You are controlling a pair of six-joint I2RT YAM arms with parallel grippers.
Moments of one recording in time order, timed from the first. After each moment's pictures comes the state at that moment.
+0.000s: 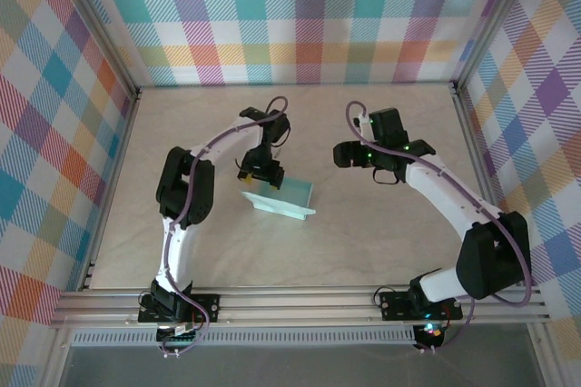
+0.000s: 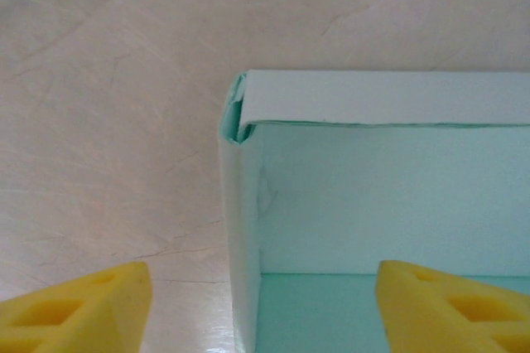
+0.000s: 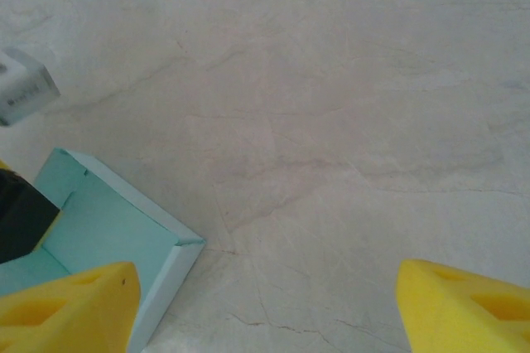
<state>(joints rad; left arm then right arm) -0.53 2.11 1.77 -1.28 -0.01 -0.28 0.38 1.43 1.10 -0.52 -0.18 0.21</state>
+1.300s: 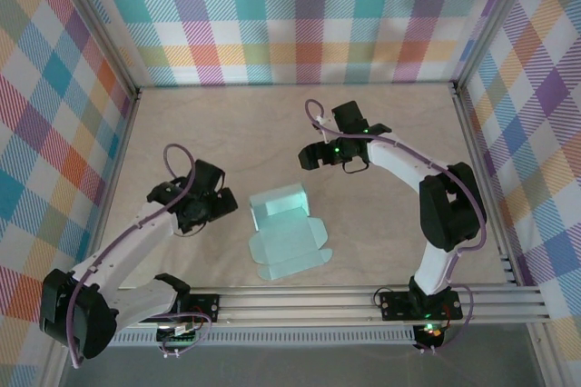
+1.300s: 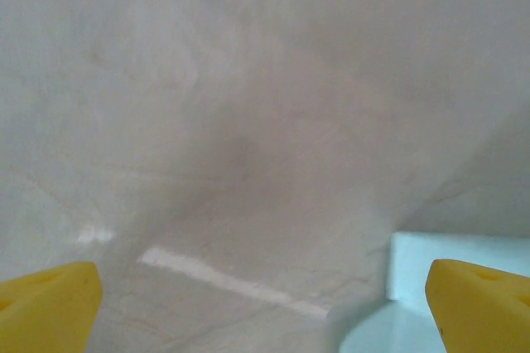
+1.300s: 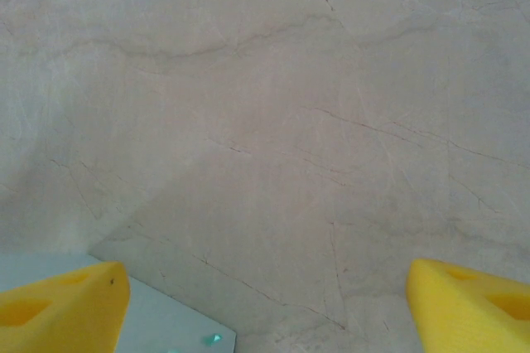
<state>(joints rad) -0.43 1.11 0.85 -0.92 -0.17 -0.85 0.48 1.79 1.33 -0.51 -0.40 0.12</state>
